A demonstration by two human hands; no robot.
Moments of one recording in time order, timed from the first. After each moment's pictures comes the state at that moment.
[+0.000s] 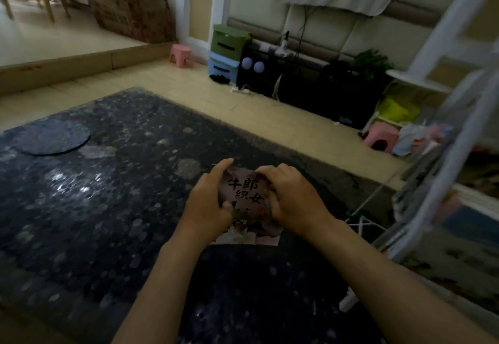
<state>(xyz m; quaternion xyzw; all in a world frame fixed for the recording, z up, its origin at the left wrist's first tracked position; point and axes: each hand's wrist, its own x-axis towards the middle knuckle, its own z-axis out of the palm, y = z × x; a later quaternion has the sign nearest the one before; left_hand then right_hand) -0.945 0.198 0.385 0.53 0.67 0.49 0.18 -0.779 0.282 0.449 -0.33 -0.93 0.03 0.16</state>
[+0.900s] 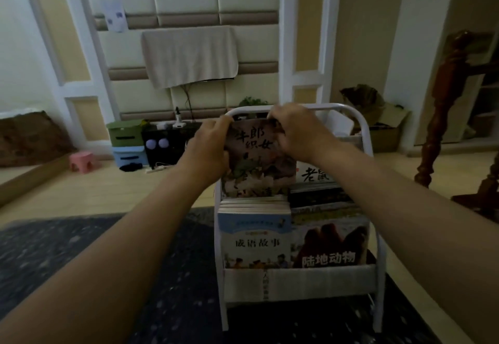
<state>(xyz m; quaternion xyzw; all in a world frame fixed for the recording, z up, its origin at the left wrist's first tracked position) -0.658 0.280 0.660 0.77 0.53 0.34 -0.10 -0.446 0.297 0.688 -0.45 -0.82 -0.14 0.31</state>
